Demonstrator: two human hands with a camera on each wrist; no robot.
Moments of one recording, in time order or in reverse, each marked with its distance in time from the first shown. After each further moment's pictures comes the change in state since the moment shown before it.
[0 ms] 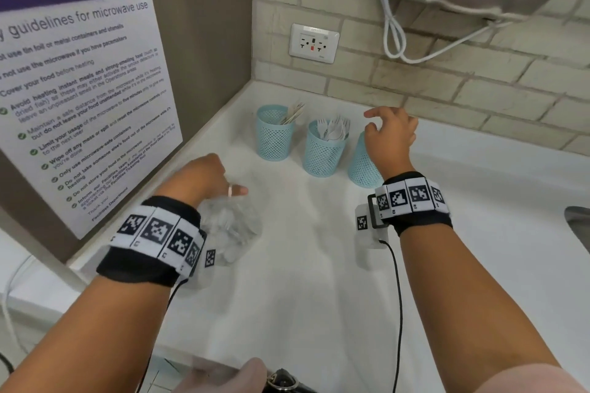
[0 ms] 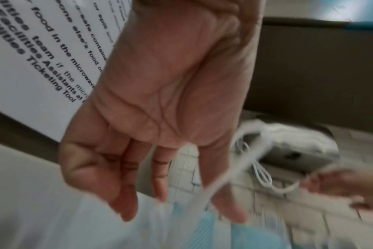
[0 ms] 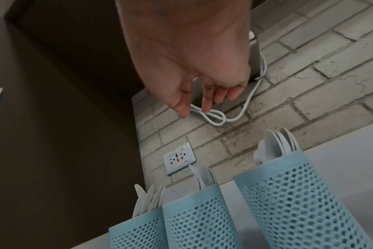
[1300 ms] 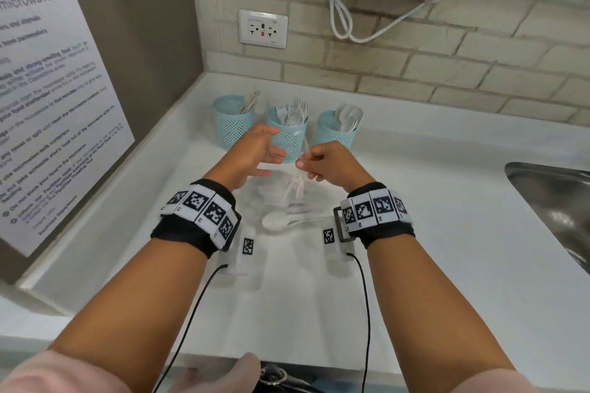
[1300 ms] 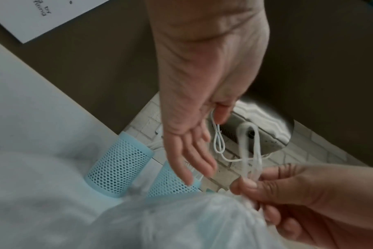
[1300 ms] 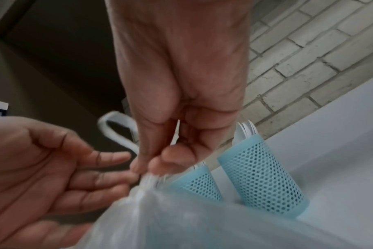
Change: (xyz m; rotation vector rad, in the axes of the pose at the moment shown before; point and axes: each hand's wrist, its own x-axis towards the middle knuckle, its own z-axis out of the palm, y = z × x) left_hand 0.006 0.097 0.043 -0.915 -0.224 0.305; right_hand -0.063 0.010 -0.004 0.329 -0.580 0.141
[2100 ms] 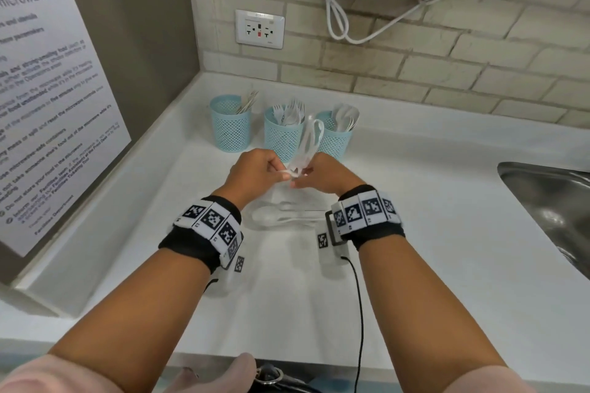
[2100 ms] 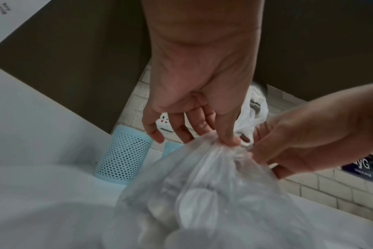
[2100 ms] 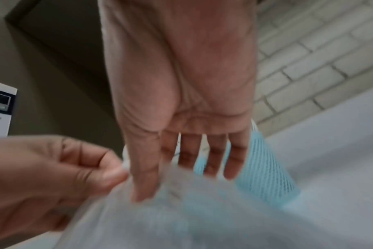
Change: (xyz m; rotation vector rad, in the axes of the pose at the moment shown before) left_hand 0.006 -0.042 0.009 0.563 0.072 0.318; right_hand -0.006 -0.002 0.007 -0.344 -0.160 0.052
